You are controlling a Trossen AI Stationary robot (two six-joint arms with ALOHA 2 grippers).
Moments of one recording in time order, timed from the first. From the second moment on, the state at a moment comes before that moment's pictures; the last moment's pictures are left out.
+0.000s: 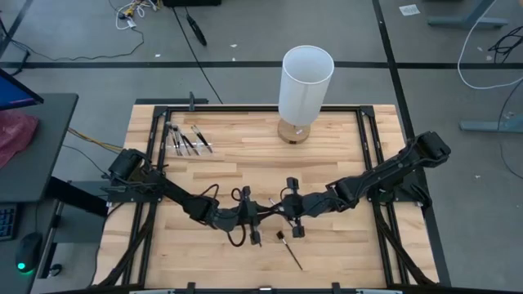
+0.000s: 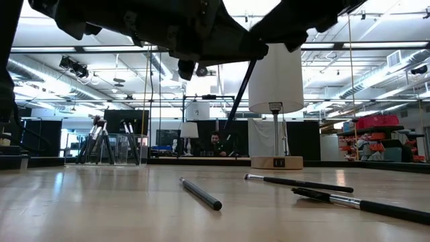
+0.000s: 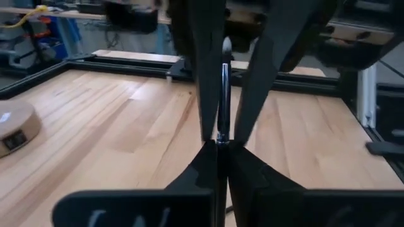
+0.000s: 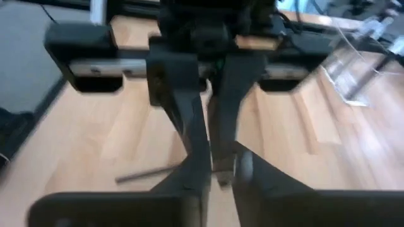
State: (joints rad) left arm -0.45 1.84 0.92 0.70 -0.66 -0.21; right arm 0.42 1.53 0.94 0.06 0.31 0.07
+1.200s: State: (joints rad) left arm -0.52 1.39 0.39 1.57 -1.18 0.29; right arm 0.66 1.32 0.40 0.69 0.64 0.27
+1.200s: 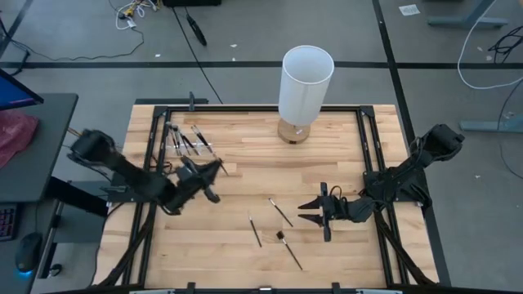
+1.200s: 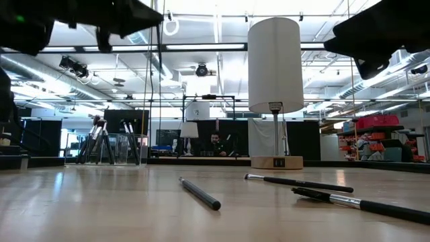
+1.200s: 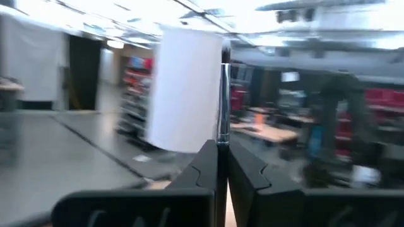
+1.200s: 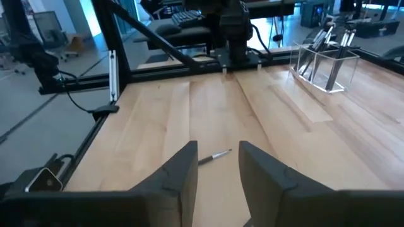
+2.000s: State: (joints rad) left arm -0.14 0.95 0.06 1.54 -1.30 0.35; right arm 0.66 1.32 0.40 0.71 0.64 0.25
